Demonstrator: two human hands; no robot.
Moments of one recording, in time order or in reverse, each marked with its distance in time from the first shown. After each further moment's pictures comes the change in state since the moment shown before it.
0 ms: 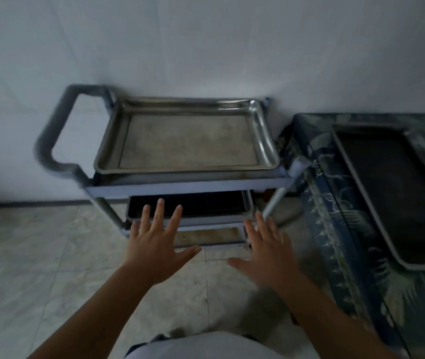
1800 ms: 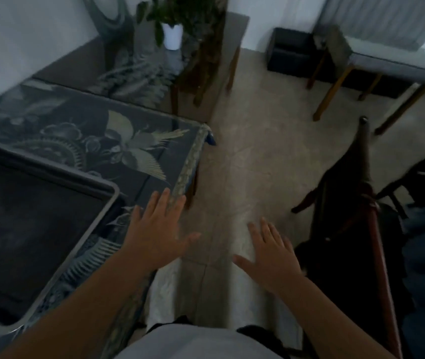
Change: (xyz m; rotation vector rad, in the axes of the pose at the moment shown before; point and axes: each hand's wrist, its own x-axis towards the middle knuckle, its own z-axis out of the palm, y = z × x) left_hand -0.092 0.834 0.072 0.224 -0.163 1.333; right_hand -0.512 0.549 0.037 0.353 0.098 1.292
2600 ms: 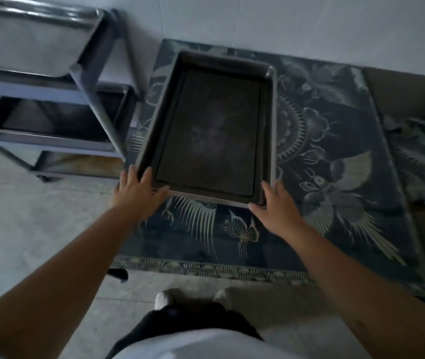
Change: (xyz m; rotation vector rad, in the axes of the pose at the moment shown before) left_hand -0.098 -0.148 0.089 -0.531 0.180 -1.682; right_hand 0.304 -0.337 -0.003 -0.258 -0.343 -1.189
